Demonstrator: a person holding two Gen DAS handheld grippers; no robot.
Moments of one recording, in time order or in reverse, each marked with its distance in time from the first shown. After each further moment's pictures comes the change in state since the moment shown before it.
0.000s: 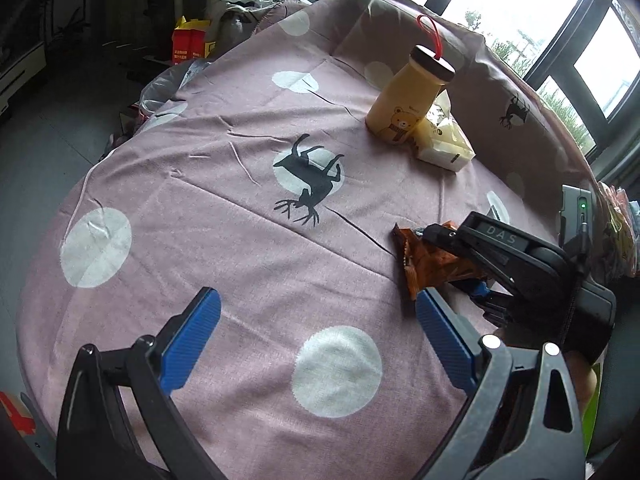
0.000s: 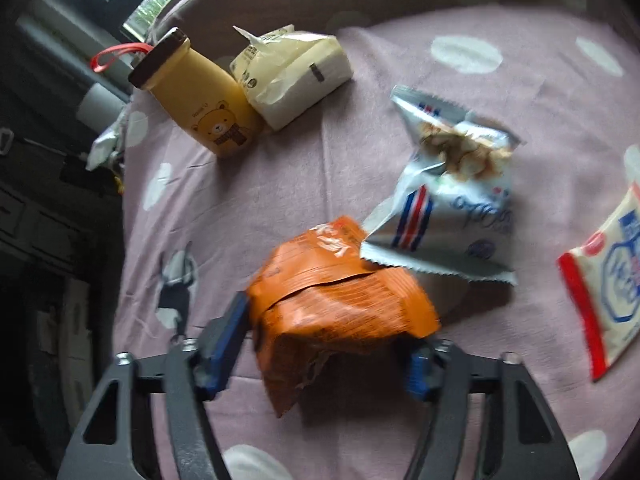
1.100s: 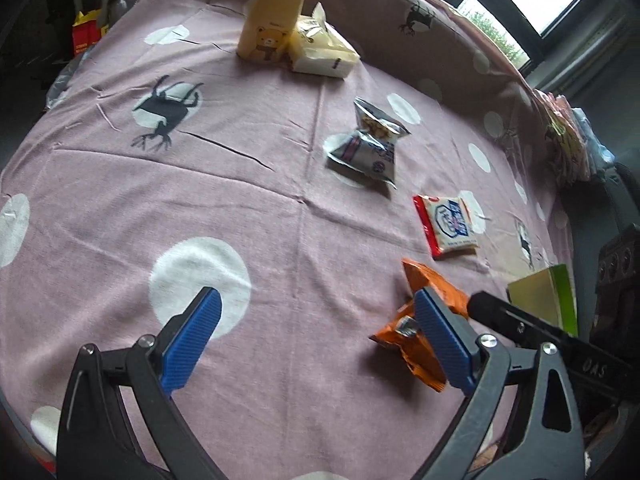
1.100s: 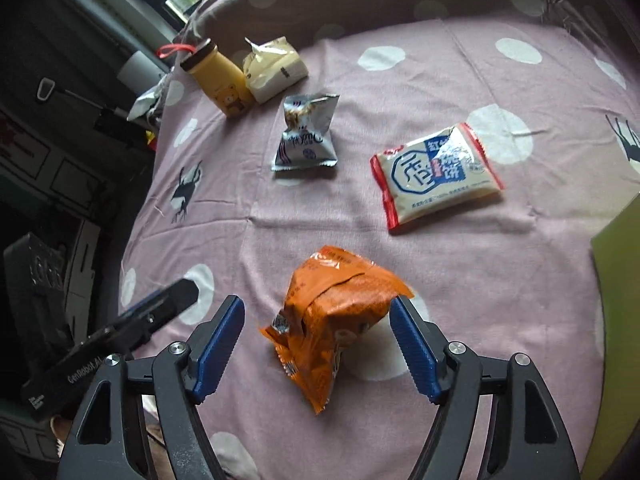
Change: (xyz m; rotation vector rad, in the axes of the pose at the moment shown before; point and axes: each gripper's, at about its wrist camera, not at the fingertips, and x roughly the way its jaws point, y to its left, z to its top) left arm 0.002 -0.075 -0.047 0.207 0.228 -0.246; right arm -0.143 -0.088 -0.074 -0.172 0.032 -0.010
